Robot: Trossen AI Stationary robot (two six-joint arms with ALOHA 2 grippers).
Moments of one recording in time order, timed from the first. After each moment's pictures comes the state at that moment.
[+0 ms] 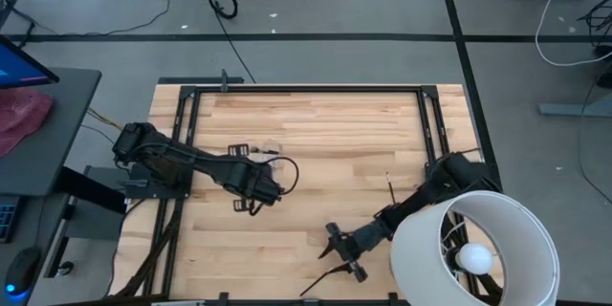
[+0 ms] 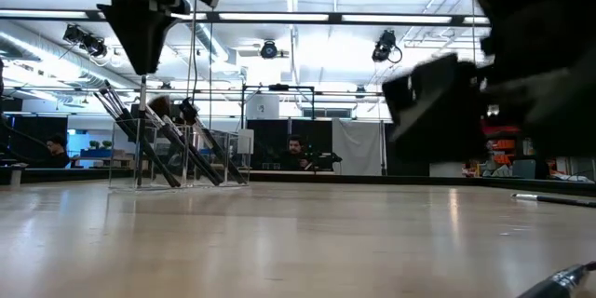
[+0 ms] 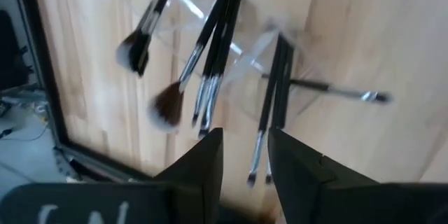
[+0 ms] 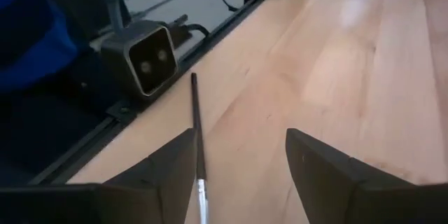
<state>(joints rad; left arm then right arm) -0.30 1.67 1.41 -1.46 -0.37 -0.44 0.59 2.04 0.77 0.89 0.02 0.05</state>
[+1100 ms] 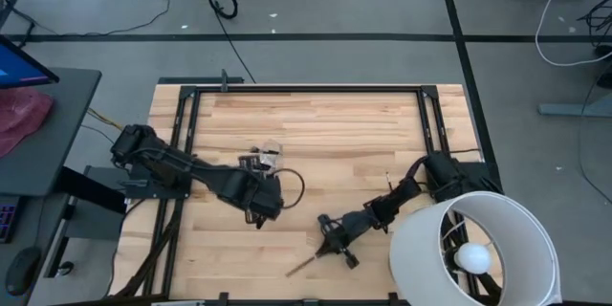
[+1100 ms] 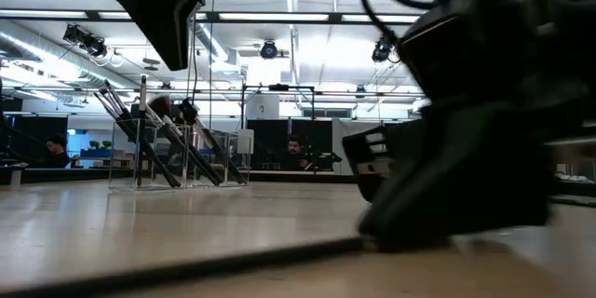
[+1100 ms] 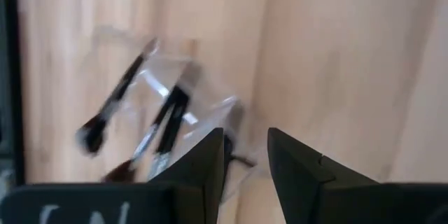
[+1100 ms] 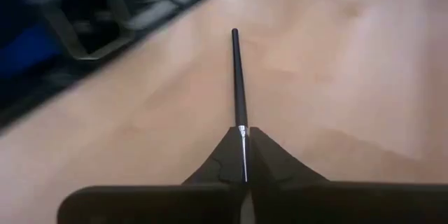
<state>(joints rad) -0.38 1.67 1.40 -1.20 -0.42 -0.45 0.43 2.17 0.77 0.95 -0.14 -0.01</state>
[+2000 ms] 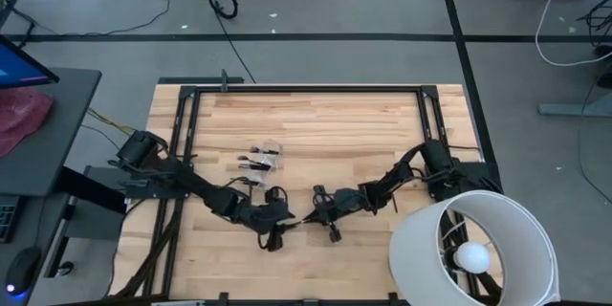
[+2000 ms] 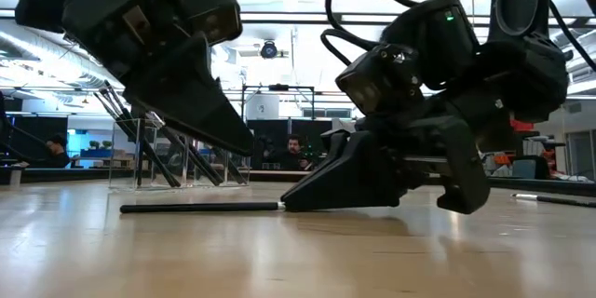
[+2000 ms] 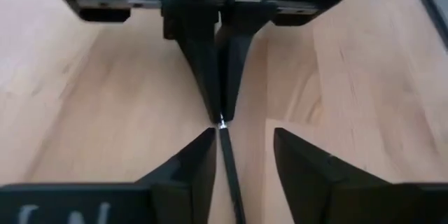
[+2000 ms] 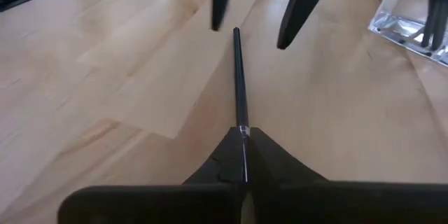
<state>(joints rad) -0.47 1.75 0.77 0.30 -0.36 -0.50 0.27 2.15 0.76 0.97 -0.04 -0.09</state>
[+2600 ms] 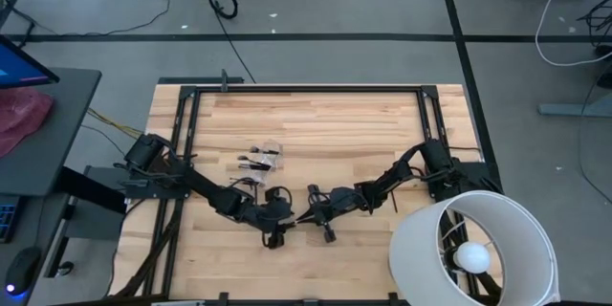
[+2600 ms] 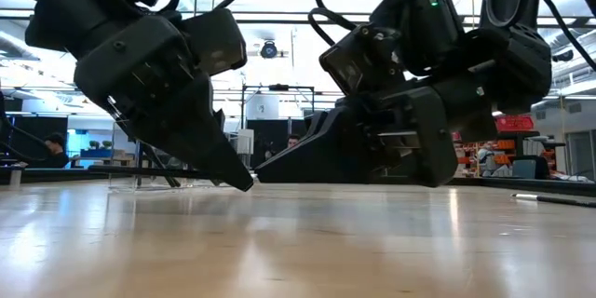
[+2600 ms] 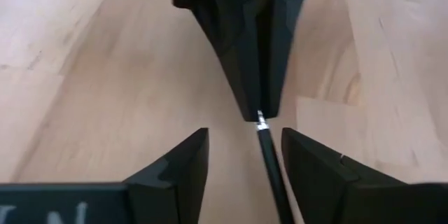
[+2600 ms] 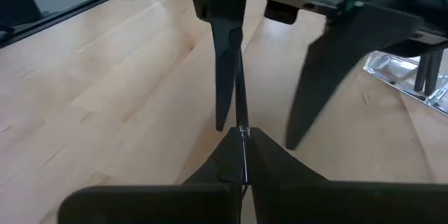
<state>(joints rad) -0.44 1.82 0.77 0.30 -0.34 -0.49 0.26 2.15 0.83 0.97 -0.05 -0.11</state>
